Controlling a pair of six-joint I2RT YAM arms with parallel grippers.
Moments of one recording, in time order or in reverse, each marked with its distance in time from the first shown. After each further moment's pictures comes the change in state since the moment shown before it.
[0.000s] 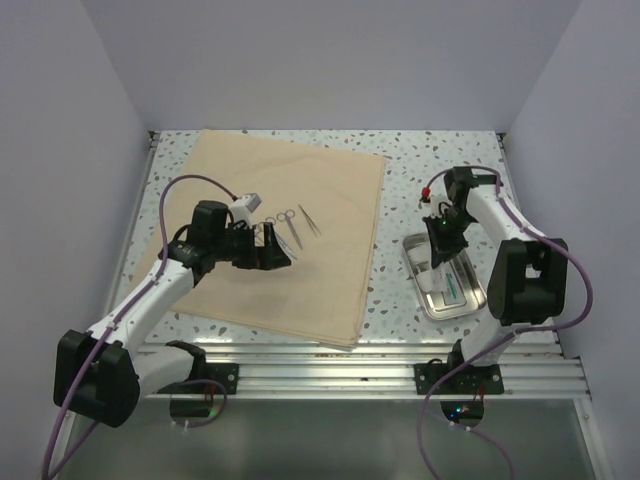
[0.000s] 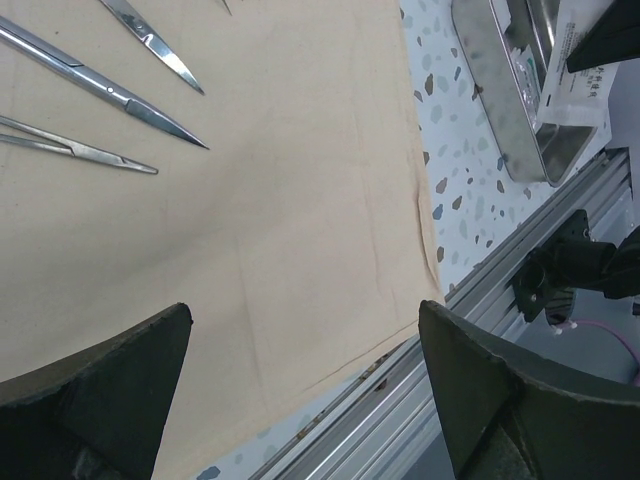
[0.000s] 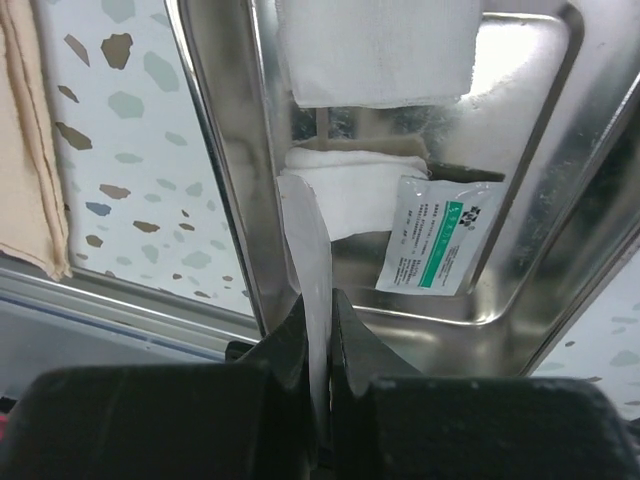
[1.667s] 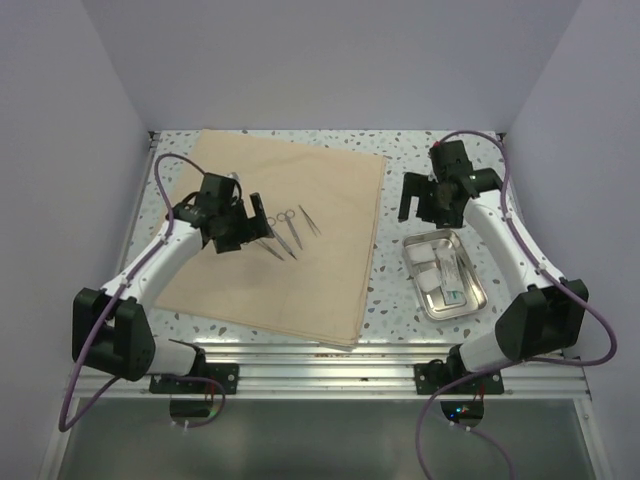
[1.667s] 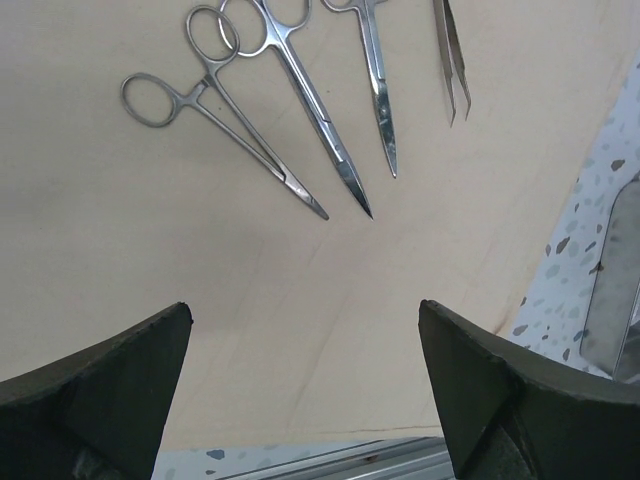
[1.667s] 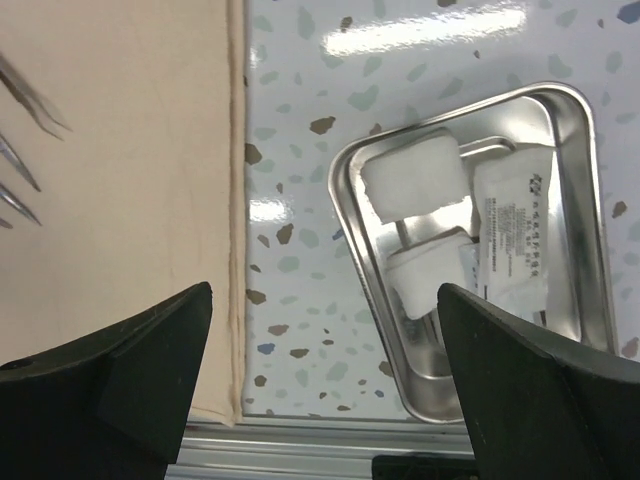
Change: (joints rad) left arm 0.027 0.230 0.284 -0.262 -0.406 -0.217; right arm 0.186 -0.190 0.146 0.139 0.226 0.531
